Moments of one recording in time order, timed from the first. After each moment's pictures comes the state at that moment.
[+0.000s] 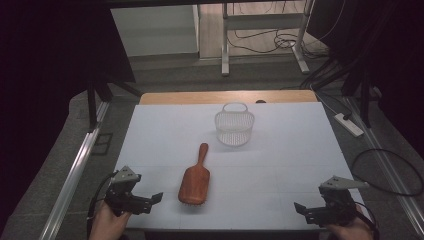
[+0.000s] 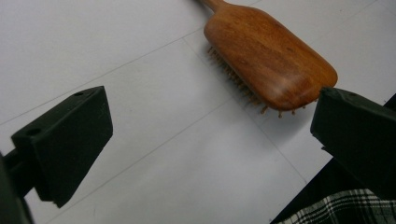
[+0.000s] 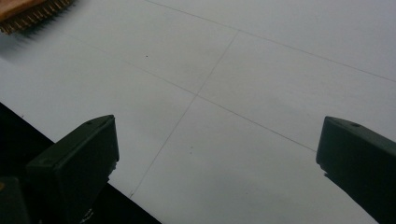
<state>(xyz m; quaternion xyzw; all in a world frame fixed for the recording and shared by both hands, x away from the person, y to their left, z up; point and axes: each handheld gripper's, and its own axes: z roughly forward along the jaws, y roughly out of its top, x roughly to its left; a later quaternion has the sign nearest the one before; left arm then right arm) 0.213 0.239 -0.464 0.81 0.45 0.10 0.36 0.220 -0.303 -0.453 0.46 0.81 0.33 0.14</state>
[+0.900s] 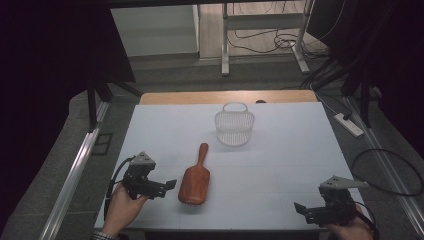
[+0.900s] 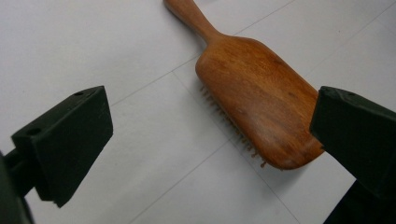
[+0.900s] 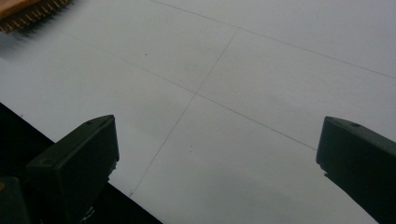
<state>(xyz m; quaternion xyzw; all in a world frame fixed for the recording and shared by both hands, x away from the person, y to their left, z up) 0.256 0.212 -0.460 0.82 0.44 0.09 0.36 0.221 -0.303 -0.453 0.46 0.81 0.33 0.14</state>
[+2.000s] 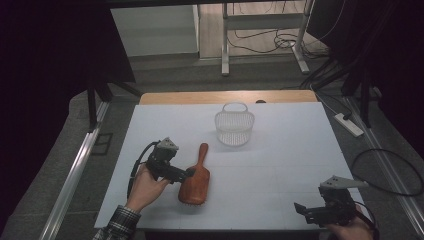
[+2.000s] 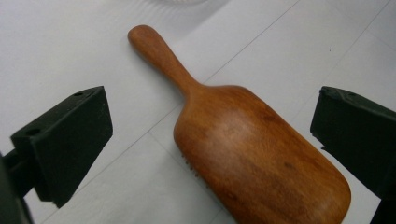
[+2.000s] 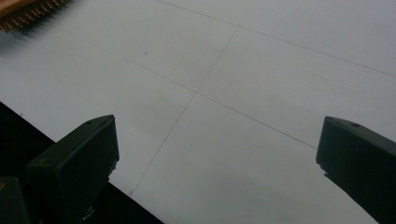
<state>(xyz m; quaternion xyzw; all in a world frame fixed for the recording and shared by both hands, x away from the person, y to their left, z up) 0.309 0.165 -0.457 0.85 0.39 0.07 0.35 0.221 -0.303 -0.454 0.46 0.81 0.33 0.13</state>
